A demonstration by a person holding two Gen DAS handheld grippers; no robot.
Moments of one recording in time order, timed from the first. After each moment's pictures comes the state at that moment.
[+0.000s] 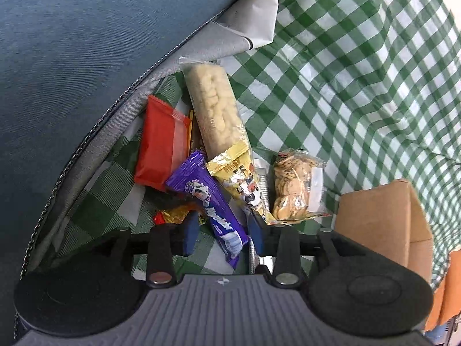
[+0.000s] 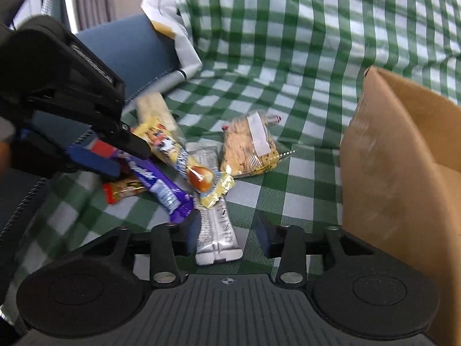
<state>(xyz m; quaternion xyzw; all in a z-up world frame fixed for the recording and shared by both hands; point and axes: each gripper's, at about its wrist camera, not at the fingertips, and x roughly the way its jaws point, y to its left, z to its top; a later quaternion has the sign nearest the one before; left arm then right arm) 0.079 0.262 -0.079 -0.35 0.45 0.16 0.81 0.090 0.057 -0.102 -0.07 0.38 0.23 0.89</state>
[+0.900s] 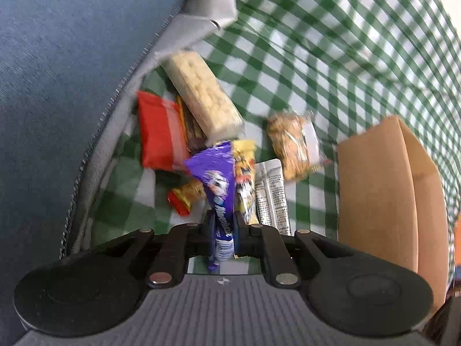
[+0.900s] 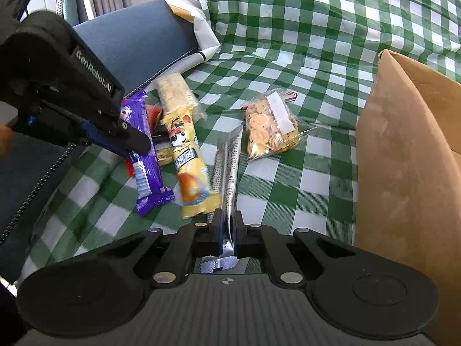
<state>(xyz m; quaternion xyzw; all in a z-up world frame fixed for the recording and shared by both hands) 0.056 0.254 -0.071 -0.25 0.49 0.07 0.83 0.067 0.055 -0.092 -0.07 0.42 0.26 0.87</state>
